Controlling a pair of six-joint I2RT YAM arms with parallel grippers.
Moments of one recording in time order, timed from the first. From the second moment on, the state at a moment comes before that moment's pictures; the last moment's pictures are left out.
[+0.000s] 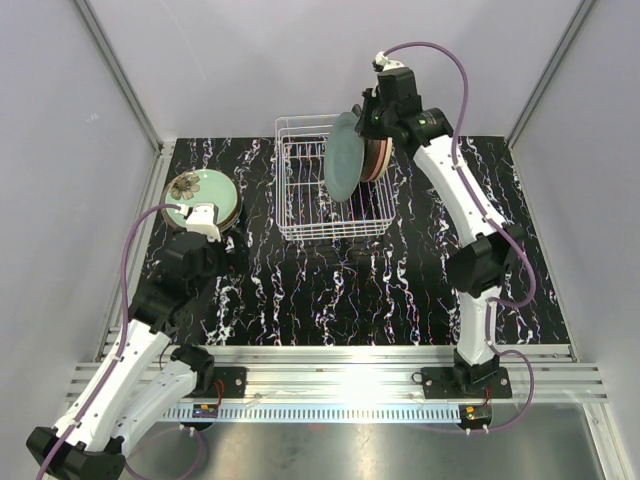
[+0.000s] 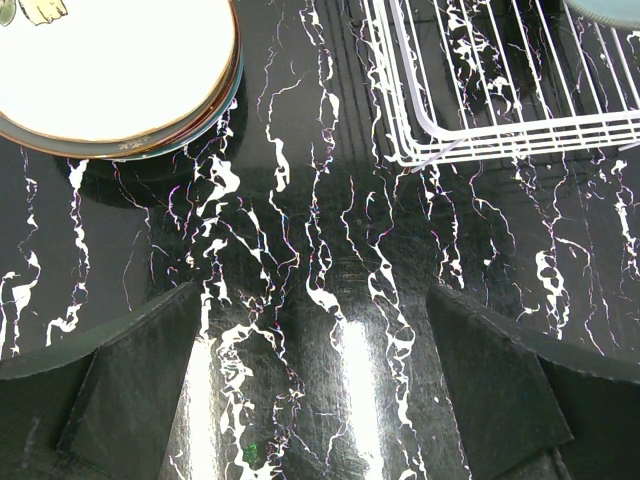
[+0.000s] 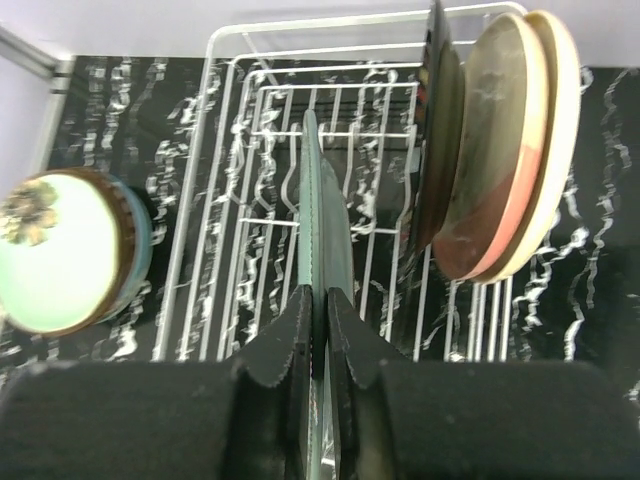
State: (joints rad) left arm -0.40 0.68 0.73 -0.53 -0.21 -0.26; right arm 0.43 2.03 2.30 -0.75 0.04 0.36
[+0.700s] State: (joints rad) left arm -0.40 0.68 0.73 -0.53 -0.19 -0.26; right arm 0.54 2.14 2.35 -0.76 0.41 0.13
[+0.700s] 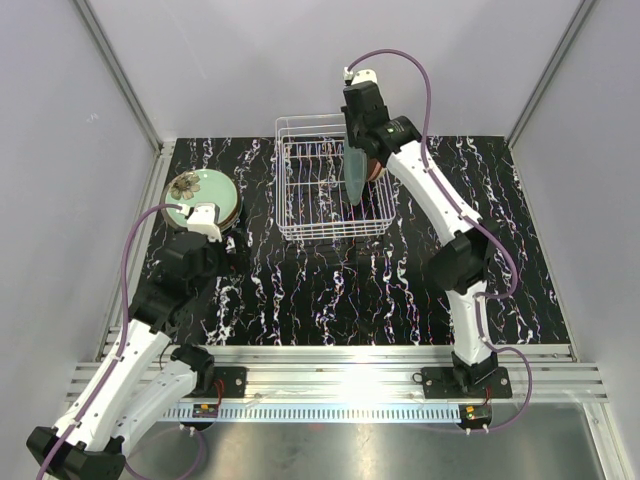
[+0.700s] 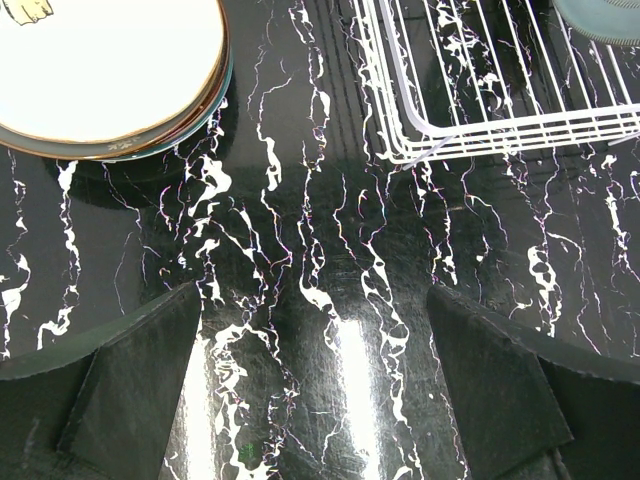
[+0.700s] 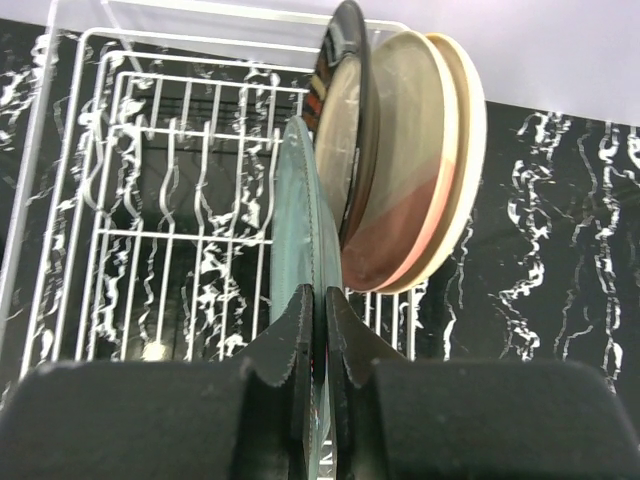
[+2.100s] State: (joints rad) left arm -0.40 0.70 0.73 -0.53 -0.17 -0.26; right arm 0.51 2.36 2.43 -0.45 0.50 0.10
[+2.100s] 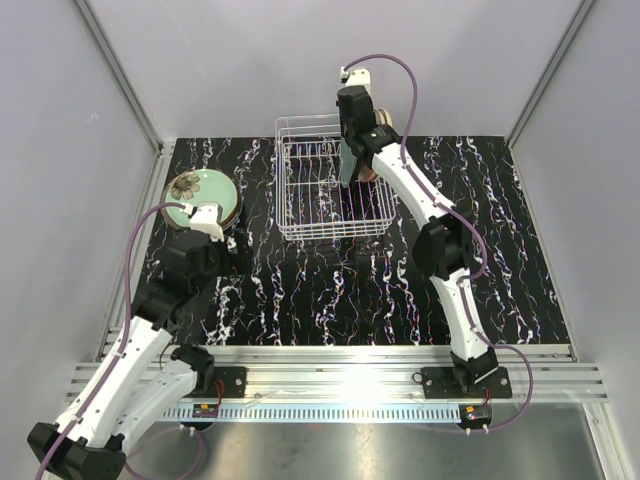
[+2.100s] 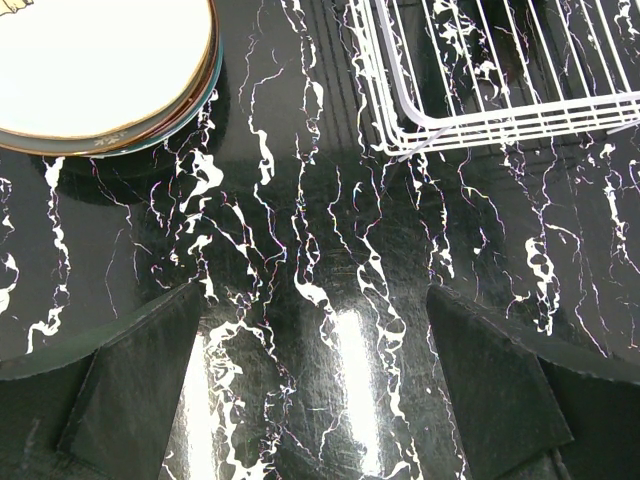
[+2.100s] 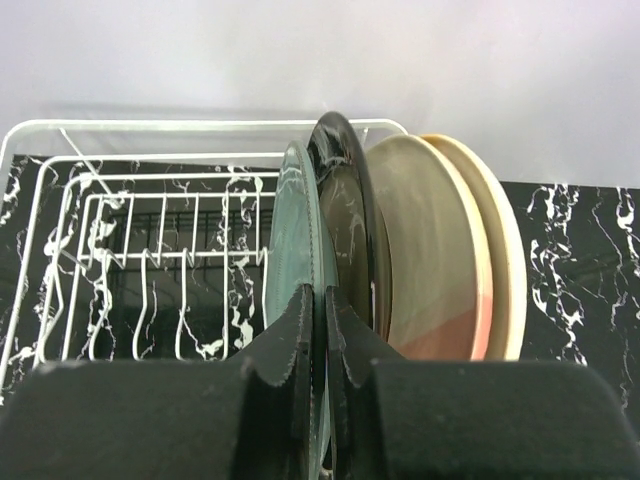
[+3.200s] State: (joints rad) left arm -0.40 0.70 0.73 -0.53 -0.17 -0.26; right arm 0.48 2.36 2.39 -0.30 0.40 0.15
